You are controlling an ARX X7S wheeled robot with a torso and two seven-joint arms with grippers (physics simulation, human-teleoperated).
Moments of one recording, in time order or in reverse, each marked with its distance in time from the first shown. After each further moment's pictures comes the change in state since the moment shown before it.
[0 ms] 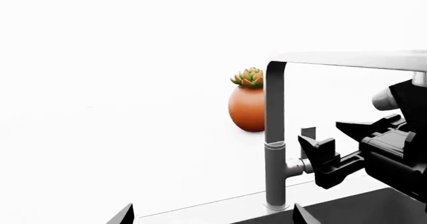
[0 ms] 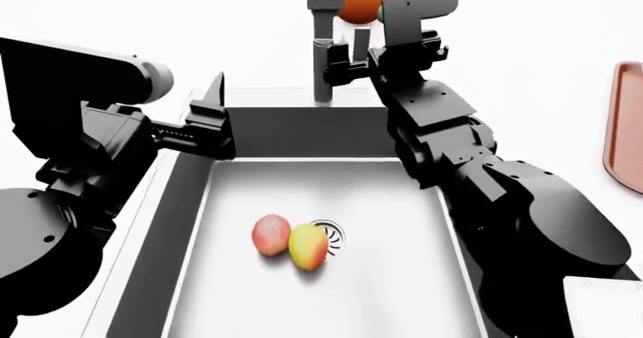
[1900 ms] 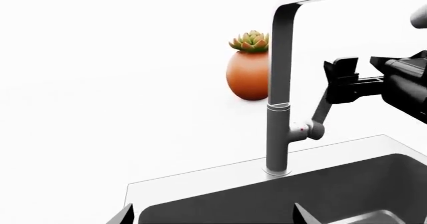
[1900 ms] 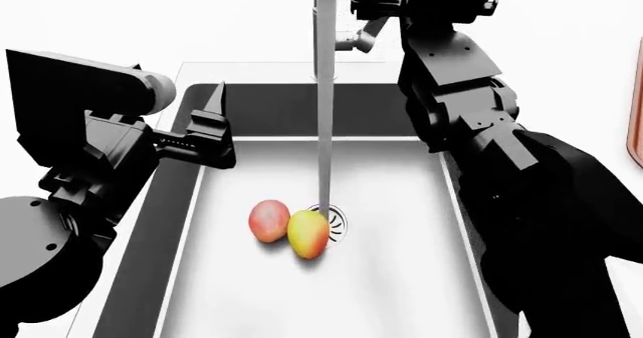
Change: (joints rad) left arm 0.027 -0.022 0.016 0.006 0.004 0.028 0.011; right arm 0.105 0.006 0.228 0.006 -0.161 -0.028 0.217
